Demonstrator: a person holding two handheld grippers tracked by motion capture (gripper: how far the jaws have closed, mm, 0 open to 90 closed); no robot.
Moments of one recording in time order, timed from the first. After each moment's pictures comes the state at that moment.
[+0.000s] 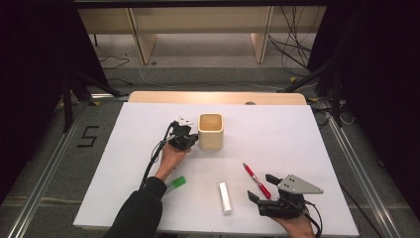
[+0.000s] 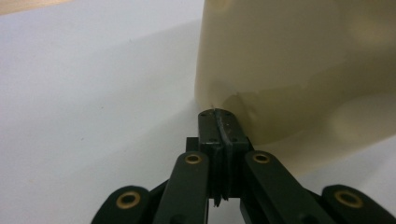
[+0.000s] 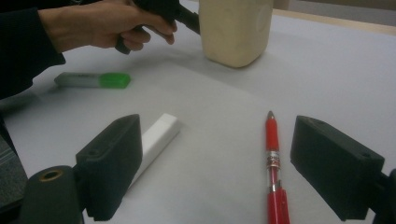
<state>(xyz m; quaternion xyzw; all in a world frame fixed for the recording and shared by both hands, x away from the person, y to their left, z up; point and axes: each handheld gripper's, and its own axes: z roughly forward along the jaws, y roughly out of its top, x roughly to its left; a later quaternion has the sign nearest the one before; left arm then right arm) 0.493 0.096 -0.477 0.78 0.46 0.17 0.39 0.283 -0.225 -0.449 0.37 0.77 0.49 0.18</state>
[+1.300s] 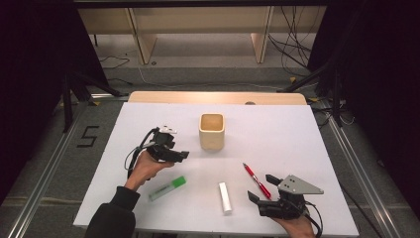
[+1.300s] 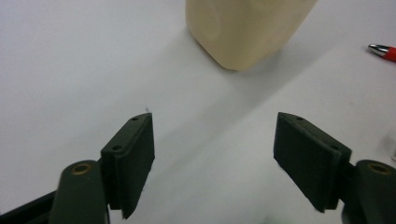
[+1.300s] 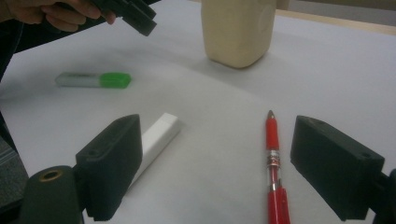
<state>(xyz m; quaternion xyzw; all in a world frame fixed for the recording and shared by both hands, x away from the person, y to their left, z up) 0.435 0.148 -0.437 0.83 0.42 0.12 0.34 0.282 -0.226 -0.449 0.37 0.77 0.49 0.18</state>
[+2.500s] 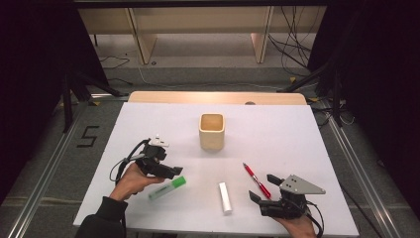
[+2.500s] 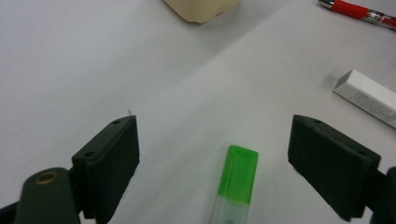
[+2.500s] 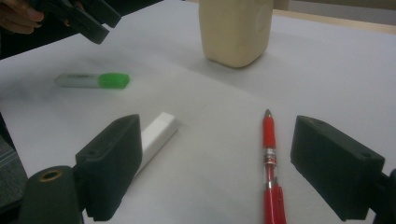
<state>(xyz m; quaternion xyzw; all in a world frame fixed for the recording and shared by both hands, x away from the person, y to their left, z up) 0.392 0.165 -0.427 0.85 0.39 0.09 0.33 0.283 -0.230 -0.450 0.37 0.76 0.49 0.18</state>
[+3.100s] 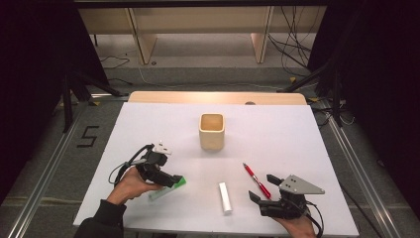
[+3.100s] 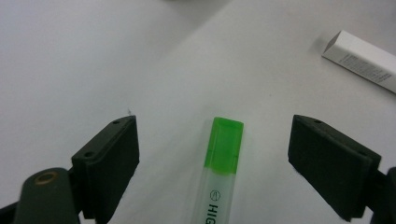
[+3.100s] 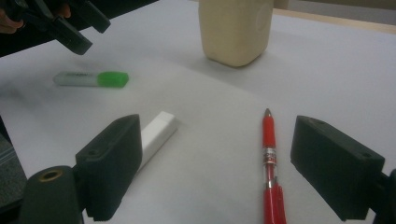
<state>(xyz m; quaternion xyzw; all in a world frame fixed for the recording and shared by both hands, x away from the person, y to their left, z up) 0.378 0.159 -0.428 0.88 0.36 0.09 0.29 0.283 -0.229 -0.450 0.38 0.76 0.49 0.18</state>
